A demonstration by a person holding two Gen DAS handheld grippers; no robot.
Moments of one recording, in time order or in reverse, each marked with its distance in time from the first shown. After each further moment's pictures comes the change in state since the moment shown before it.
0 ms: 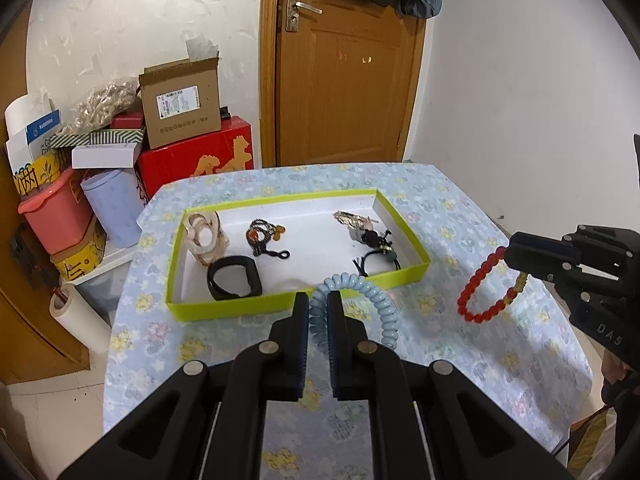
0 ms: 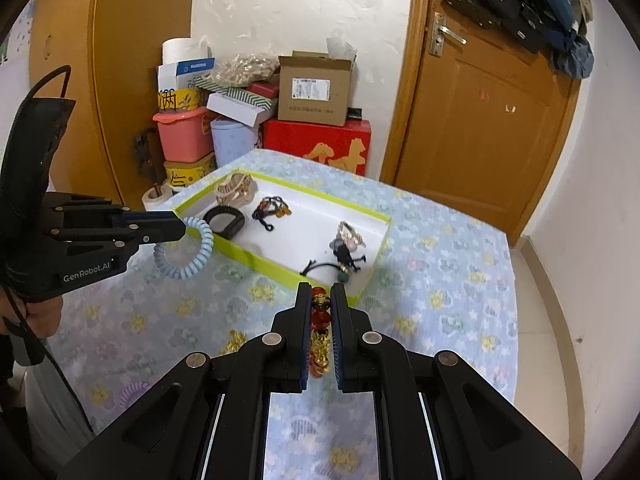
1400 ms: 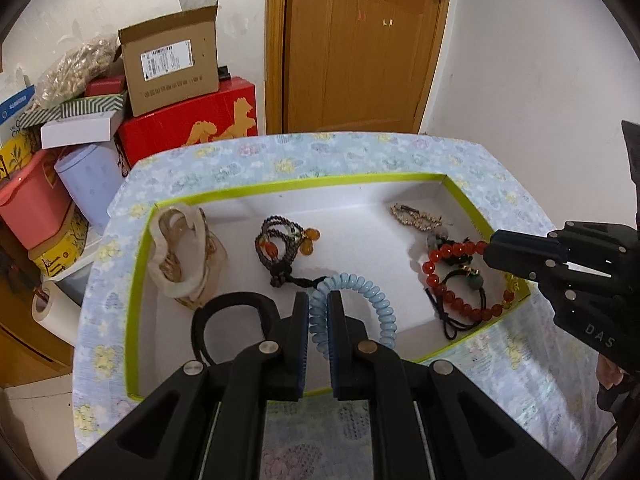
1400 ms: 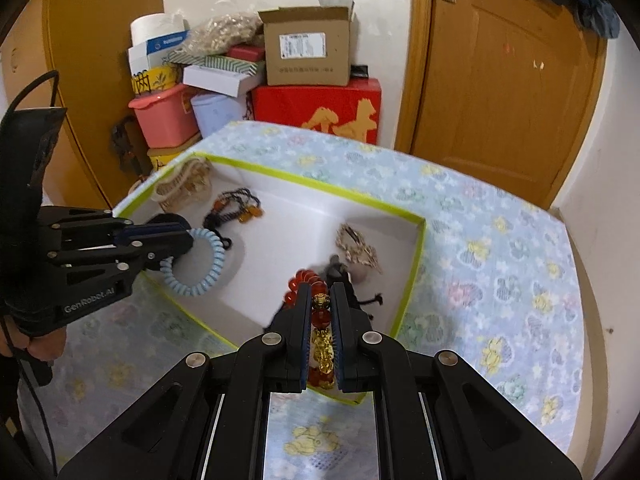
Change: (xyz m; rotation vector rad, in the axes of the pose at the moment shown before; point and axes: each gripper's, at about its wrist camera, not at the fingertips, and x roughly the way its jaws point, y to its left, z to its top) left arm 0.120 0.037 0.023 -0.018 0.129 -0.005; right arm 0.142 -0.030 0.020 0.078 0.149 0.068
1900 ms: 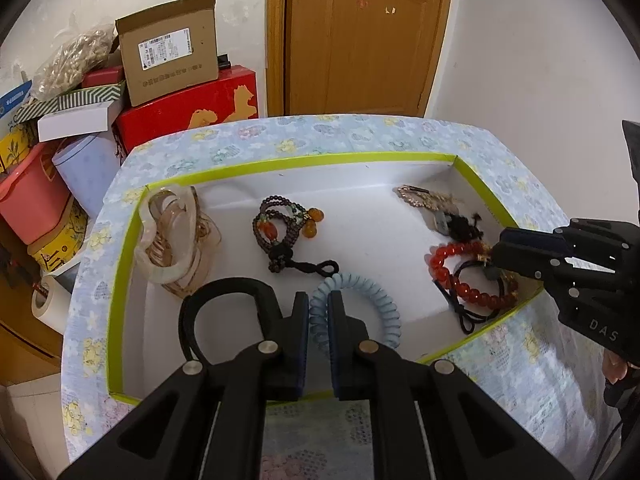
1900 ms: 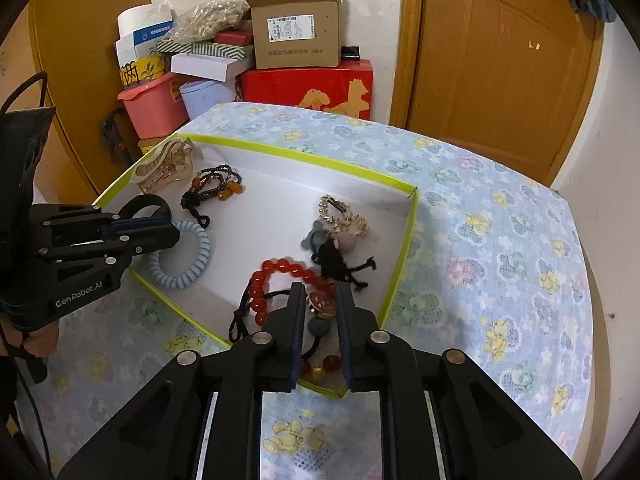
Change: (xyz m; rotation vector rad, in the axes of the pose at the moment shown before) left arm 0.015 0.000 -0.005 0.007 0.030 0.015; right arm 0.010 -0.008 -0.009 0.019 0.033 -0.007
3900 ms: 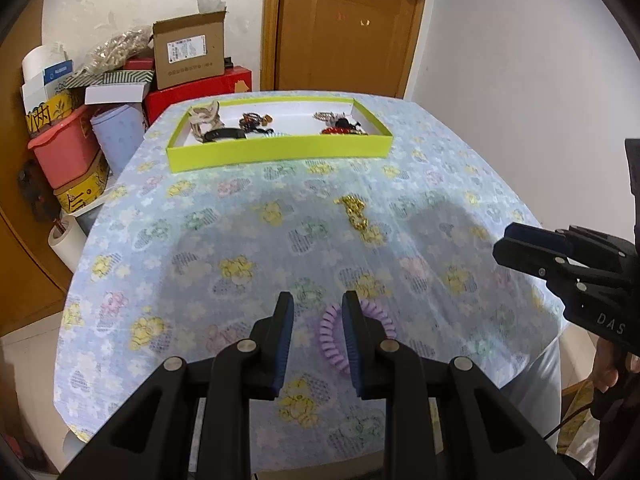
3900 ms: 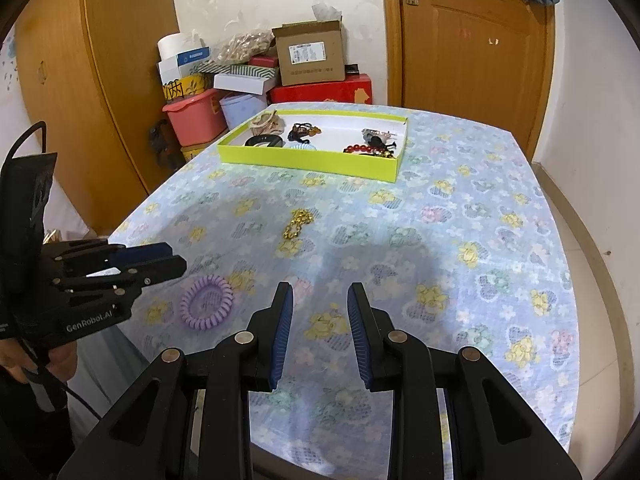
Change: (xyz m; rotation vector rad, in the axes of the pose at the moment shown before) left arm -0.155 -0.064 -0.170 -0.027 -0.035 -0.031; right arm -0.163 0.078 -0.165 0.091 -0.087 0.029
